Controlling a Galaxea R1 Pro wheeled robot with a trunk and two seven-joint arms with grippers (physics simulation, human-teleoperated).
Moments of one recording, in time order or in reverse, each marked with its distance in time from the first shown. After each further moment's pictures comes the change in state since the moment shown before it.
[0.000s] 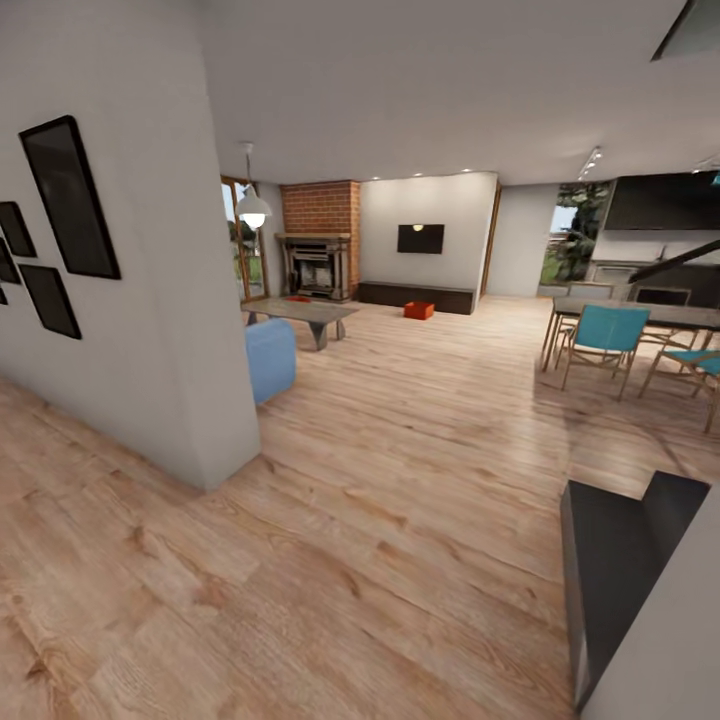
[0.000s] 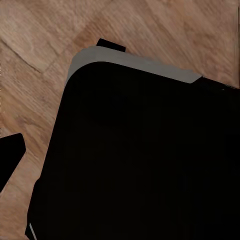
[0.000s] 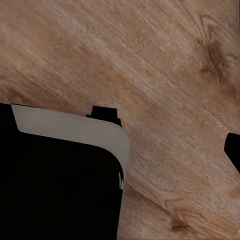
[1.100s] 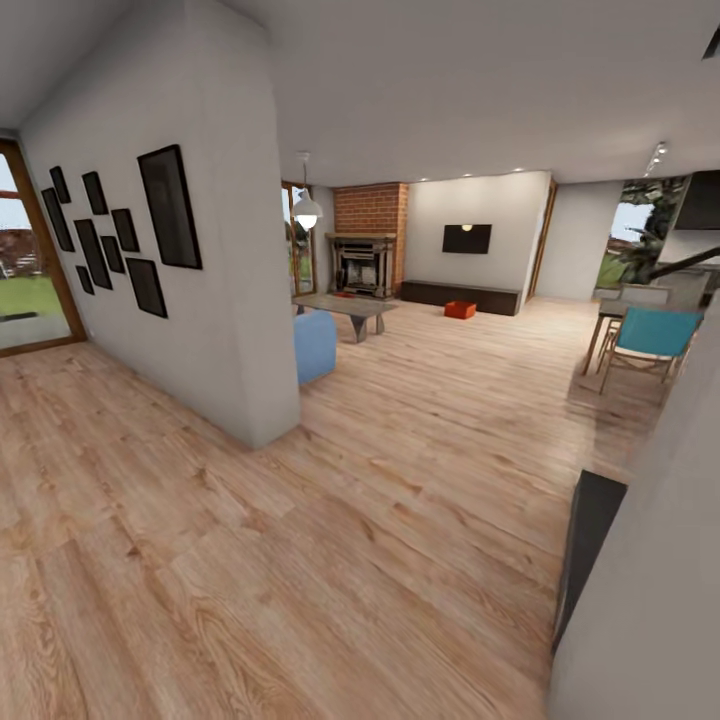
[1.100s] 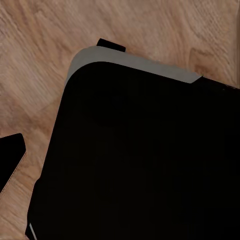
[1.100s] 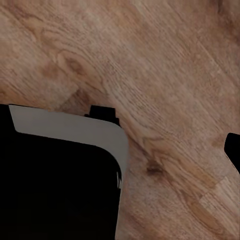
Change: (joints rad) left arm 0.000 0.000 0.000 0.000 -0.001 0.000 0.000; right arm 0.000 -0.004 0.002 0.000 -0.010 0.002 0.001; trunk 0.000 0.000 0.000
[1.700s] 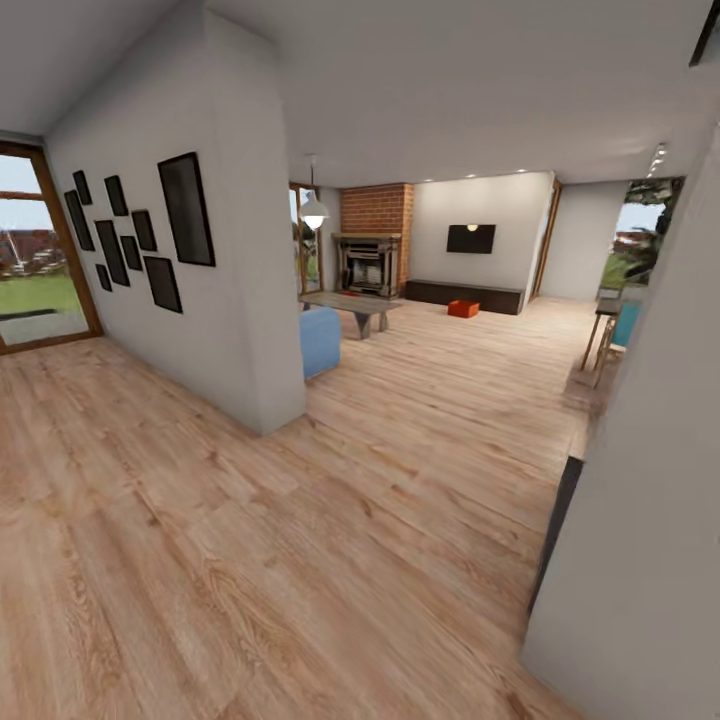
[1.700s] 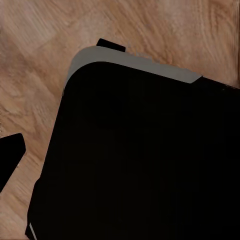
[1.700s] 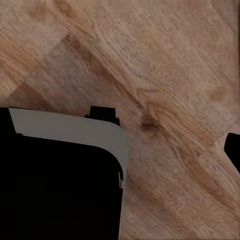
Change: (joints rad) left arm 0.000 0.000 0.000 0.000 0.000 0.000 0.000; right arm 0.000 0.005 -0.003 0.000 -0.023 0.001 -0.011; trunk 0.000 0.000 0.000
